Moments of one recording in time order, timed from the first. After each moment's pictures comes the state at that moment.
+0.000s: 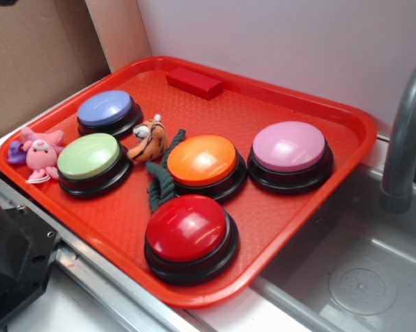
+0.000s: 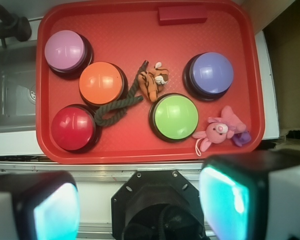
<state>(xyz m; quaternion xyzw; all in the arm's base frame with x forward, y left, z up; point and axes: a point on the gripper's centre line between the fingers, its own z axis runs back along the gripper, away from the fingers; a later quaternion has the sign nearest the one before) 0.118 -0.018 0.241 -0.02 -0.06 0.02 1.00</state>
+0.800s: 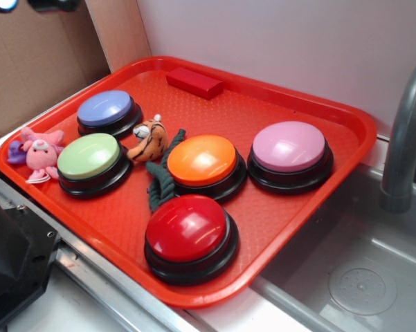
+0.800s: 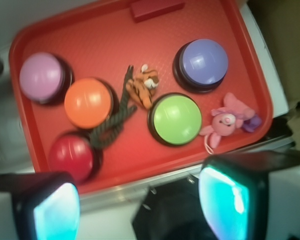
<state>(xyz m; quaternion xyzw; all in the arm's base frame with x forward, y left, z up) 0.153 -0.011 0.216 -0.04 -0.05 0.18 0.98</state>
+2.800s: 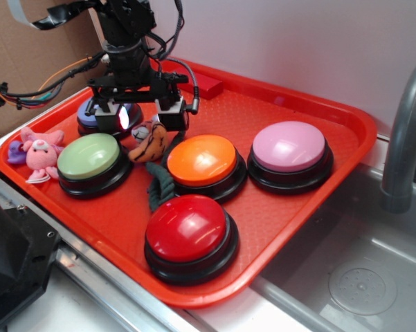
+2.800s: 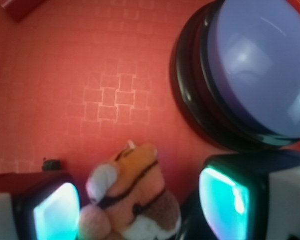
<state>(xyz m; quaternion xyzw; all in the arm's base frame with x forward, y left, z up) 0.240 0.034 0.036 0.03 -0.05 0.35 0.94</state>
